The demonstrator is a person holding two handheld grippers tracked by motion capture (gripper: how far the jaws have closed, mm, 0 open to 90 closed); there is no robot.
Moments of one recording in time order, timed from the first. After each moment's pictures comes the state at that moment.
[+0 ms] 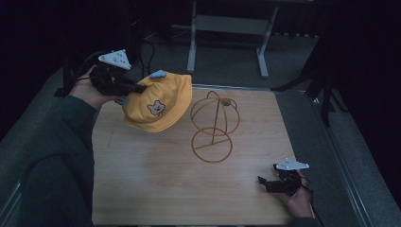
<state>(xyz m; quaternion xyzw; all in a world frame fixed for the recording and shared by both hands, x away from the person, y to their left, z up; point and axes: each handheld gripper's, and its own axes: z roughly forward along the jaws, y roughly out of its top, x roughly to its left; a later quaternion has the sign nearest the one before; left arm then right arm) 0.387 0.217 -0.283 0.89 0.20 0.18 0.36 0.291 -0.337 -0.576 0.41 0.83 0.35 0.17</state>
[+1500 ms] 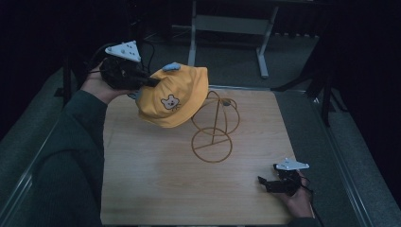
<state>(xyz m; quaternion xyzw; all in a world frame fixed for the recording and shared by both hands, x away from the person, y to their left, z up) 0.386 0.189 -0.263 0.88 0.17 0.18 0.41 0.291 -0.337 -0.576 0.41 0.83 0.35 0.17</state>
